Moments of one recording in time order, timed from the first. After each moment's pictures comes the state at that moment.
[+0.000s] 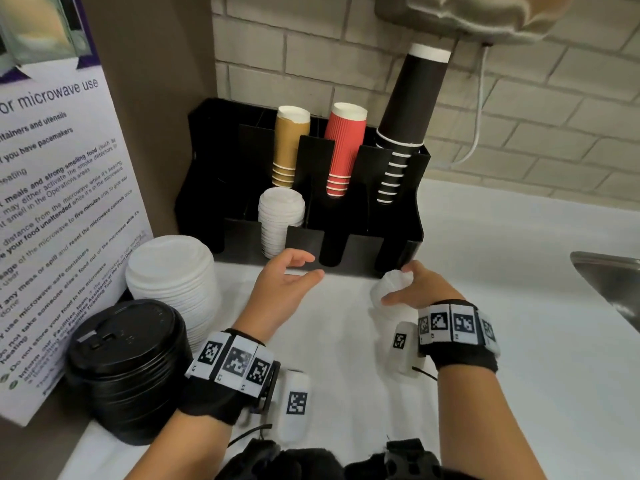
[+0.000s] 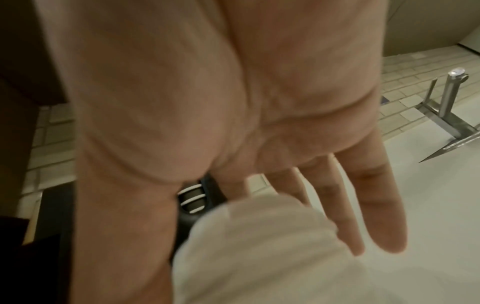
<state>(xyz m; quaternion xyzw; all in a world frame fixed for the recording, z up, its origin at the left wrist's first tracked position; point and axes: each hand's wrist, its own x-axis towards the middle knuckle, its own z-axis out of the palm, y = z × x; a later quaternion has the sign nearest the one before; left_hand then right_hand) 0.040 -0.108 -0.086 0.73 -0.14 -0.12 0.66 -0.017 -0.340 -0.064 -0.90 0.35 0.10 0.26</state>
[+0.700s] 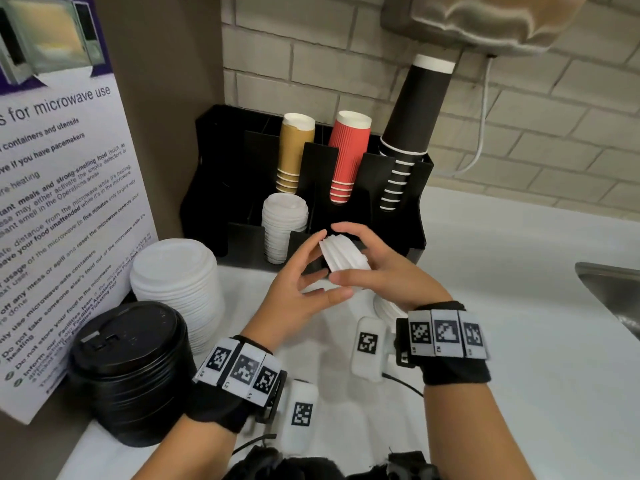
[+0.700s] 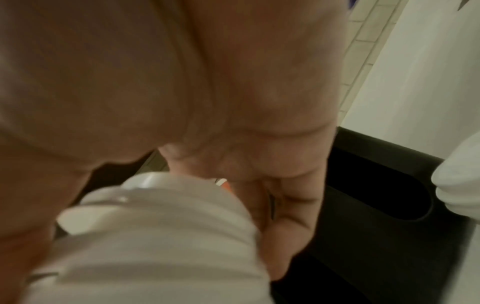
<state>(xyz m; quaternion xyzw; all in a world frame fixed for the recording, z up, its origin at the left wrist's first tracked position) 0.031 -0.111 -0.081 0.63 -0.27 -0.16 0.71 -0.014 -0.272 -0.015 -0.86 0.02 0.04 0.51</state>
